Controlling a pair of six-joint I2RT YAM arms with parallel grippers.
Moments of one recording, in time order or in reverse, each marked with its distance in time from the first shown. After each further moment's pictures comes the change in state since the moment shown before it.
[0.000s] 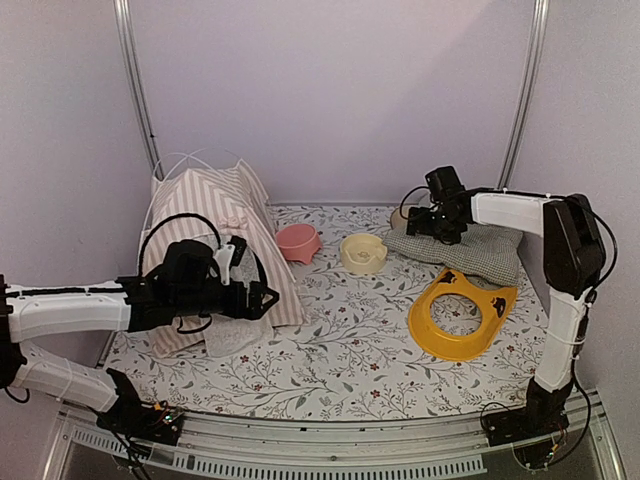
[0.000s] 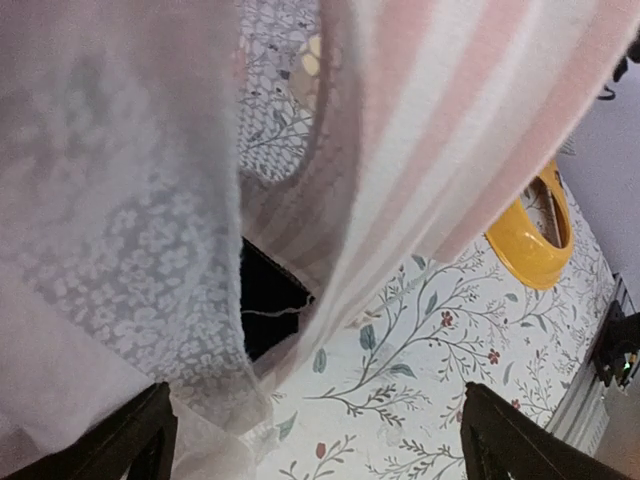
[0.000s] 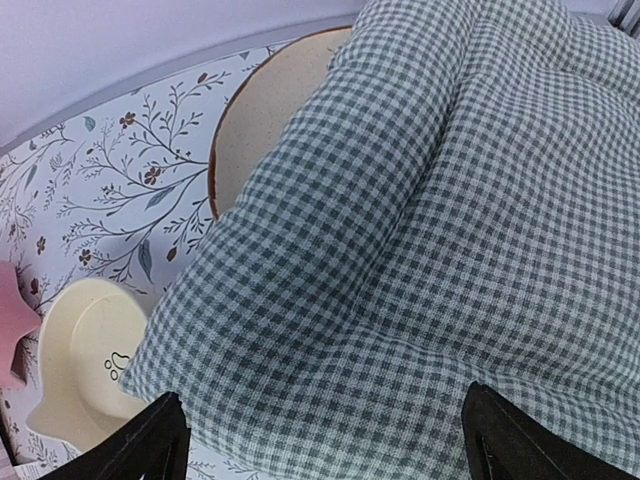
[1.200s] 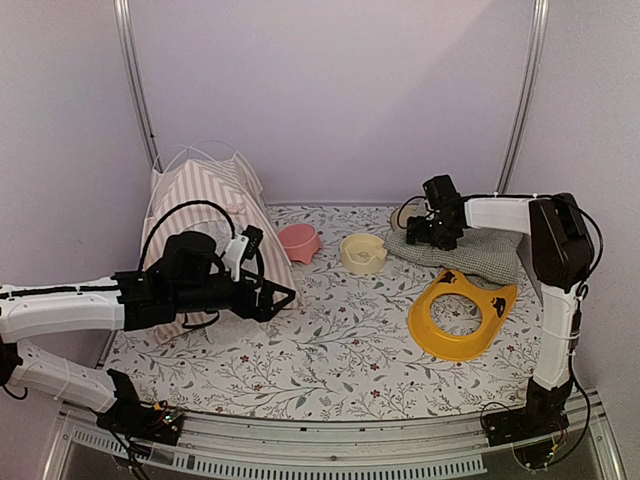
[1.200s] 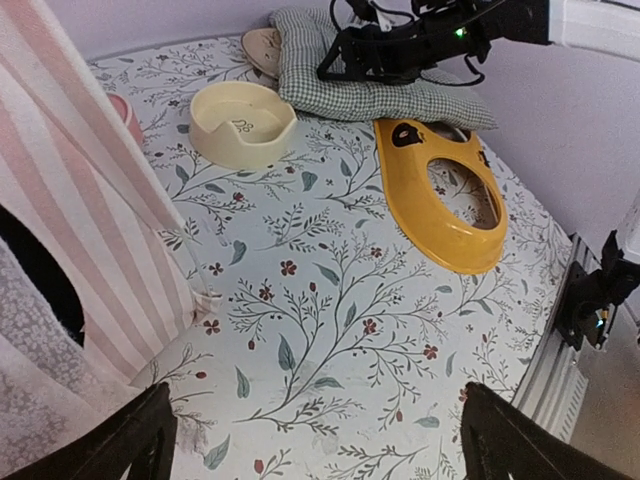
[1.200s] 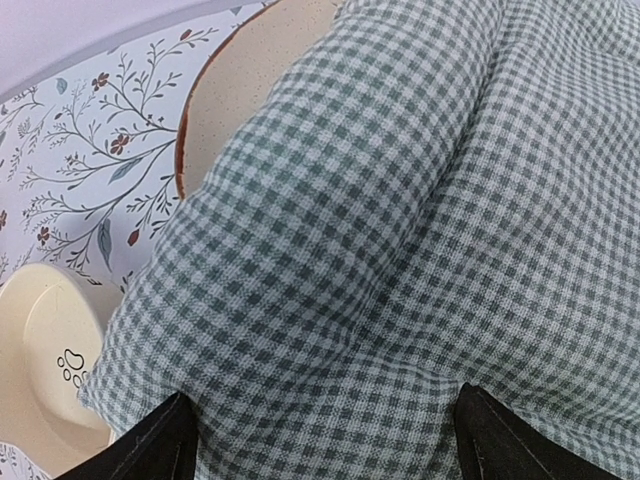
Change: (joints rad) left arm -0.088 -0.014 0.087 0.003 0.015 0.101; right arm -0.026 0.102 0.021 0.031 -0.035 -0.066
